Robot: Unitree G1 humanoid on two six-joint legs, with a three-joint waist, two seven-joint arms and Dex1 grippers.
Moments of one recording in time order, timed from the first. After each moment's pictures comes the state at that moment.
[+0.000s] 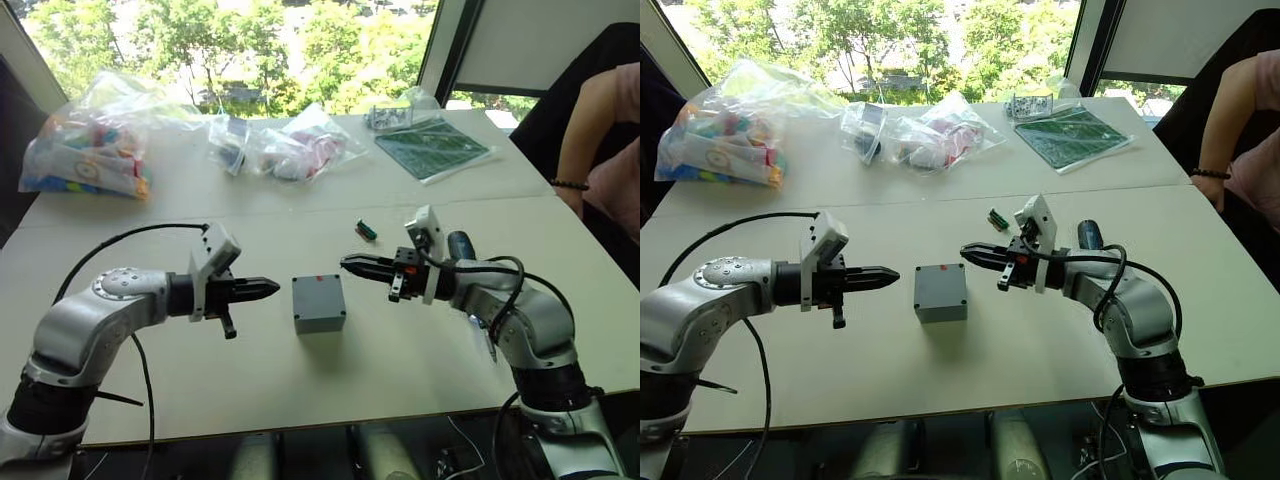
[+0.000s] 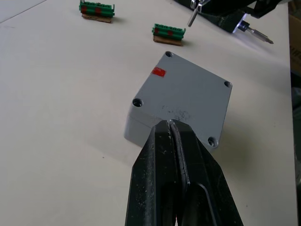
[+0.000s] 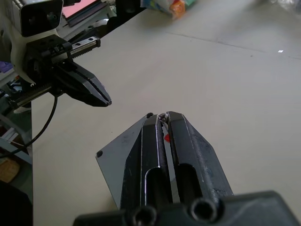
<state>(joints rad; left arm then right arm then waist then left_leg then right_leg) -0.34 0.75 0.04 -0.41 -0.66 0.93 -0.87 -0.43 -0.46 0.04 -0.28 0.52 0.76 0.84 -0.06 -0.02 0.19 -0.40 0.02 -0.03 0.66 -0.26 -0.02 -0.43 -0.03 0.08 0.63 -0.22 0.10</state>
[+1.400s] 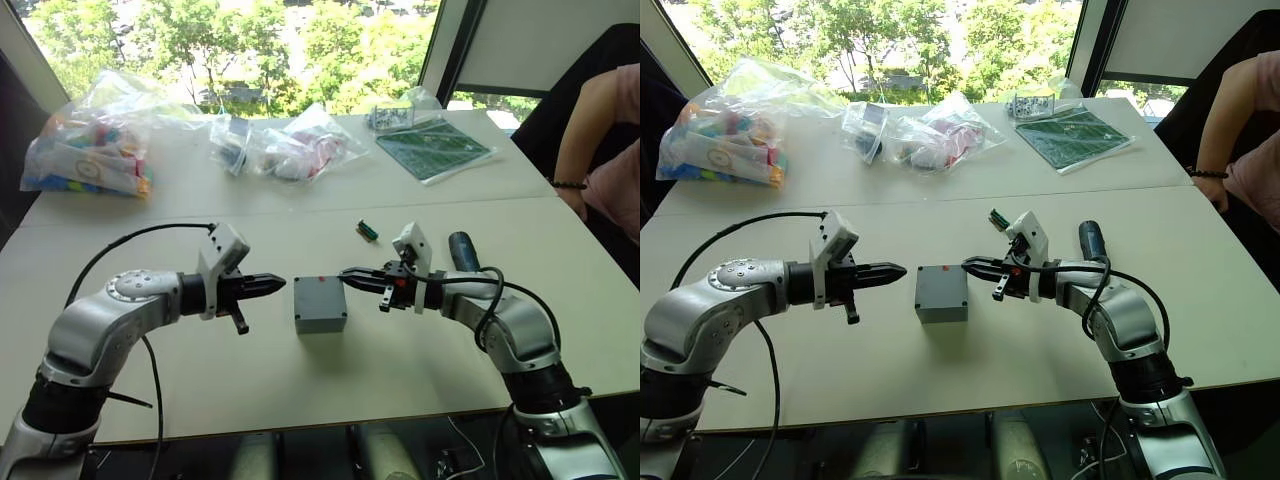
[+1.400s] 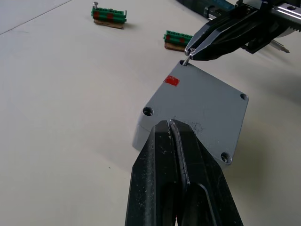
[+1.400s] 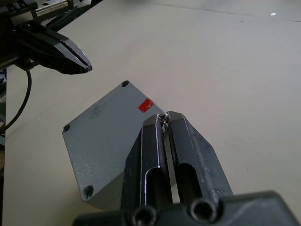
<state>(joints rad) -0.35 0.72 0.01 -0.41 -0.66 0.93 -0.78 -0.41 -0.49 0.13 -0.16 0.43 0.65 0.87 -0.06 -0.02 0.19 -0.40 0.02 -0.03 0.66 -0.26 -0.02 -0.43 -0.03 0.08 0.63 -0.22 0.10</state>
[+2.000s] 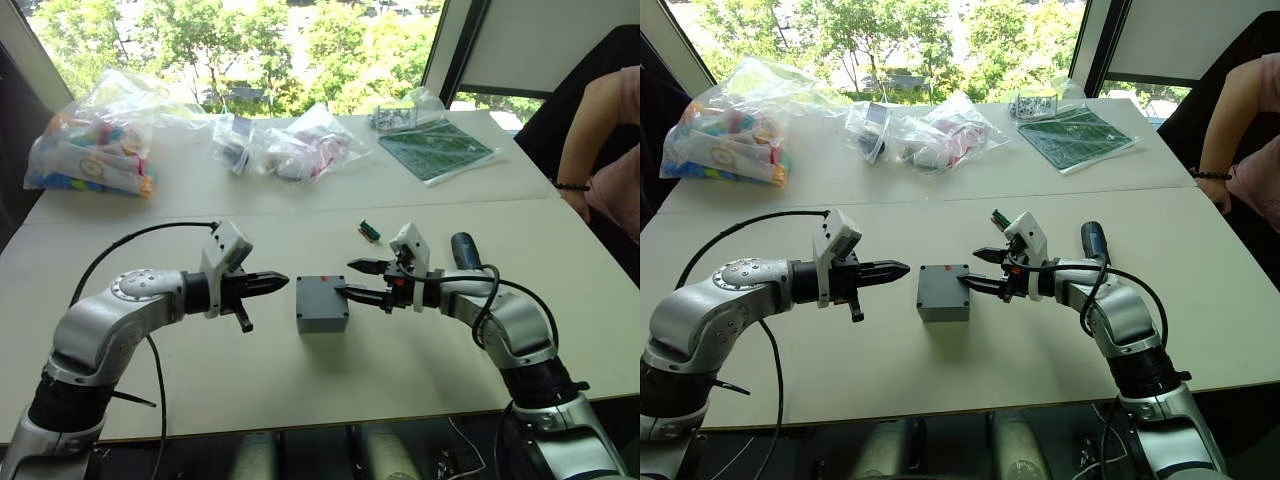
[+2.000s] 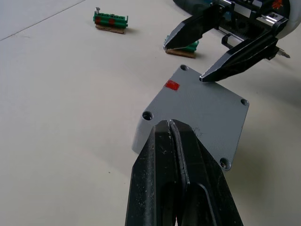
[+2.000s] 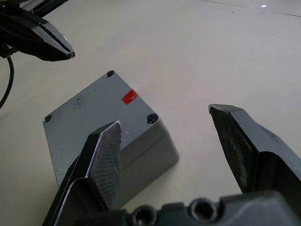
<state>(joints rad) -0.37 0.69 0.00 -0.41 -0.66 0.92 -0.77 -0.44 -0.54 0.10 -0.14 0.41 0.65 0.87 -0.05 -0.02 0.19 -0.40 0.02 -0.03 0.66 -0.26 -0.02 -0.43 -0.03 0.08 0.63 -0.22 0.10</state>
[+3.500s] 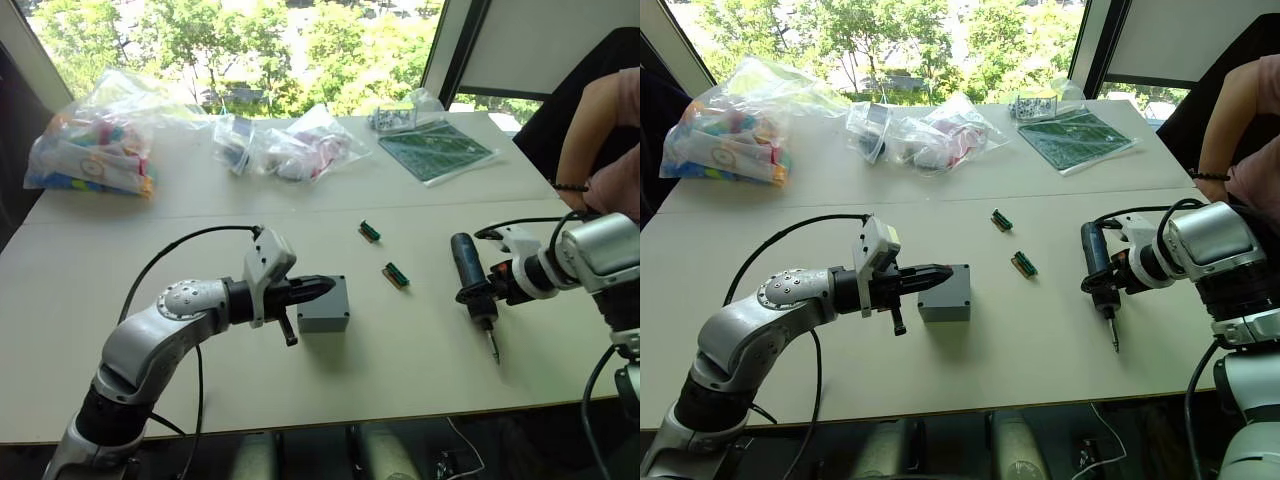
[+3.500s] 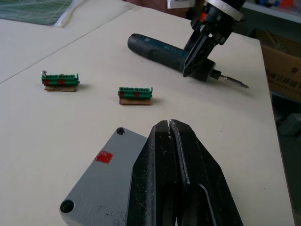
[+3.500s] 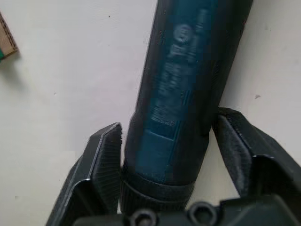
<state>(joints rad) -0.34 0.54 -0.12 -0.54 -0.62 0.81 -0.67 -0.83 -0.98 0.35 0.25 0.40 1.46 0.82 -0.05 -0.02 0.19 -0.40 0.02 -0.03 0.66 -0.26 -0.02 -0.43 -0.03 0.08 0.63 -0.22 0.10</state>
